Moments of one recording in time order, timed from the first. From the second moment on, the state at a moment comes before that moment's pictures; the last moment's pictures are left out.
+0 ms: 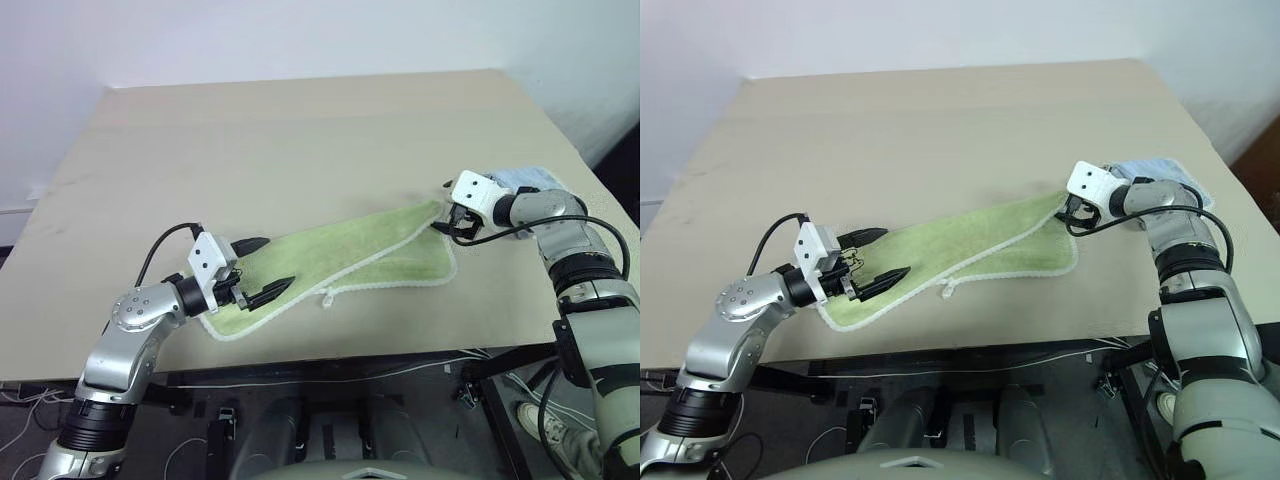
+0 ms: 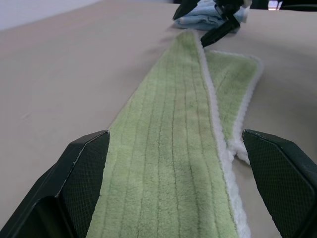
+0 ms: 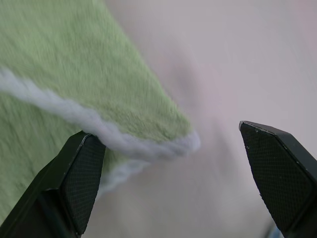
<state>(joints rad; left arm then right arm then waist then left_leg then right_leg) -0.12 0.57 0.01 -0.24 -0.40 0.22 -0.85 -0.94 -0.70 0.18 1.04 -0.21 -0.33 0.89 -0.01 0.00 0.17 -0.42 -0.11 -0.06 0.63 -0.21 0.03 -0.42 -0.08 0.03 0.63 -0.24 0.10</state>
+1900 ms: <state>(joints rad) 0.17 0.74 0.28 -0.45 -0.60 0.32 -0.99 -1.31 -0.45 0.07 0.88 -0.04 -0.05 0.70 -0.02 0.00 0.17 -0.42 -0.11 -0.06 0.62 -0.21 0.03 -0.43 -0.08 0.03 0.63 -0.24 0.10</state>
